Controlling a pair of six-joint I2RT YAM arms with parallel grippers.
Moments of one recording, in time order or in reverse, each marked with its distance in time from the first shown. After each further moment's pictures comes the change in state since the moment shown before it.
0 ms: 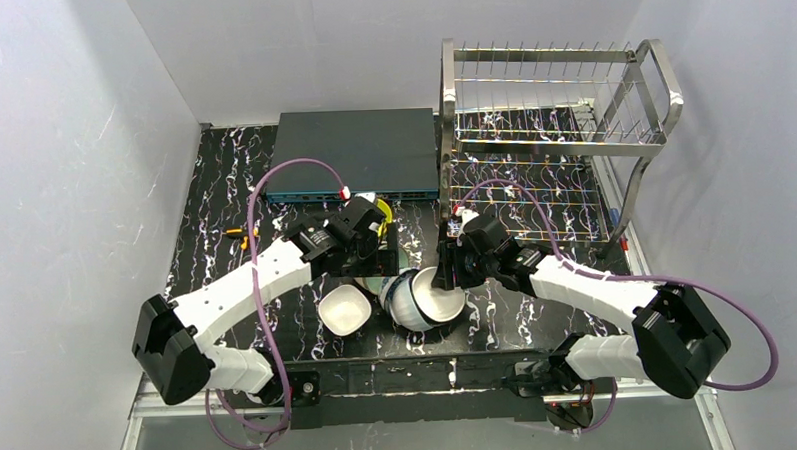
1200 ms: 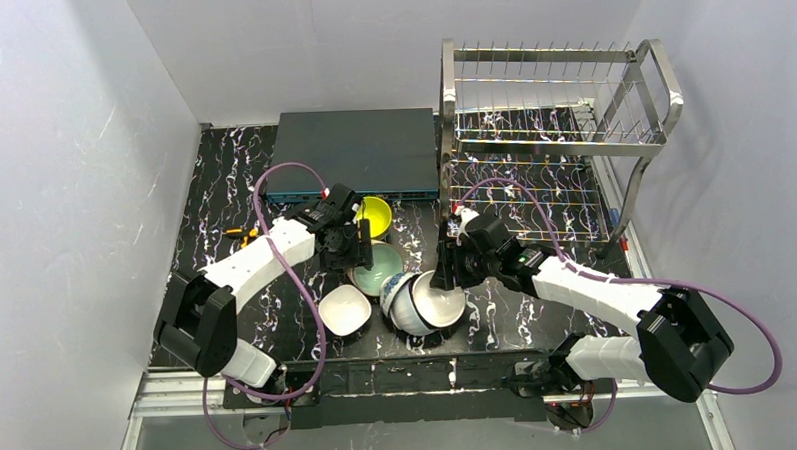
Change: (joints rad) left arm 0.249 0.177 -0.045 0.043 0.080 0.126; right arm 0.000 -0.024 0.000 0.009 -0.032 -0.019
